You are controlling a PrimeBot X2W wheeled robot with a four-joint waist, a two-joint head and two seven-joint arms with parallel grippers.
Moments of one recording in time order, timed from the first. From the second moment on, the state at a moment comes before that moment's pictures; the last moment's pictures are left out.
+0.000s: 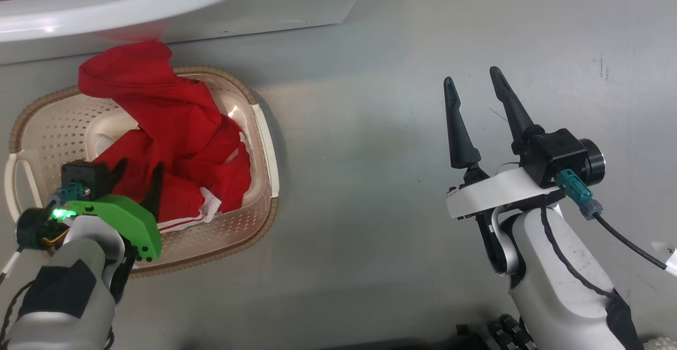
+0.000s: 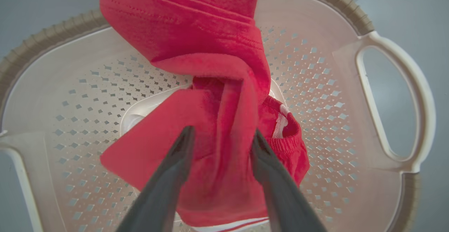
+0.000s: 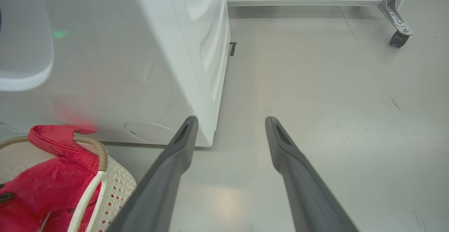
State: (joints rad) left arm -0.64 0.23 -0.48 0.98 -0.57 -0.13 -0.23; right arm -0.38 -0.06 0.36 0.19 0.29 -0.13 -0.26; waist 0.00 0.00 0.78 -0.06
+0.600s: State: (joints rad) left arm -0.66 0.22 -0.46 0.98 -0.58 -0.13 -0.25; right arm -0.39 -0.06 0.35 0.21 0.29 -0.13 -0.26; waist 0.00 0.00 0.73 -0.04
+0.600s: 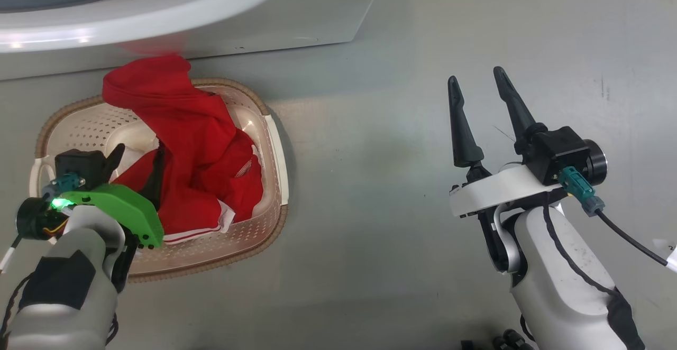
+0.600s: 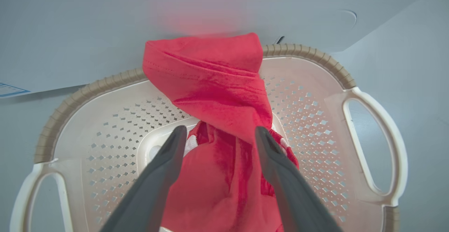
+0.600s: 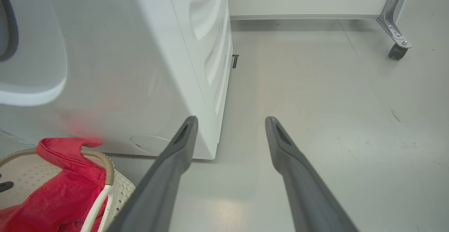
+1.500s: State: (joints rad) left arm -0.63 0.26 -0.36 0.82 -0.57 -0.13 -0.25; right arm -0.39 -0.06 0.39 0.21 0.33 -0.13 -0.26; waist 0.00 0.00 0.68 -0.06
